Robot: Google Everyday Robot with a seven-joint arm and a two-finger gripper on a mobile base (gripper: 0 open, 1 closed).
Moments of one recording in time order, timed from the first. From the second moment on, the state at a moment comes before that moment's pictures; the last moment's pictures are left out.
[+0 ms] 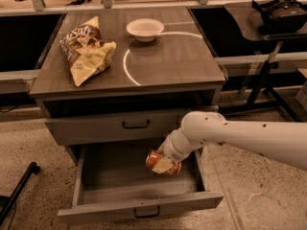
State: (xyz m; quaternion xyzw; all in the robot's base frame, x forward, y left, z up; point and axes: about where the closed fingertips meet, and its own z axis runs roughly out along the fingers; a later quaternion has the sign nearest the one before) arm 0.528 -0.031 0.550 -0.59 0.77 0.15 0.20
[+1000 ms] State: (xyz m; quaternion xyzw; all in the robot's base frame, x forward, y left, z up) arm 0.549 -0.013 0.441 -0.51 0.82 0.15 0.23
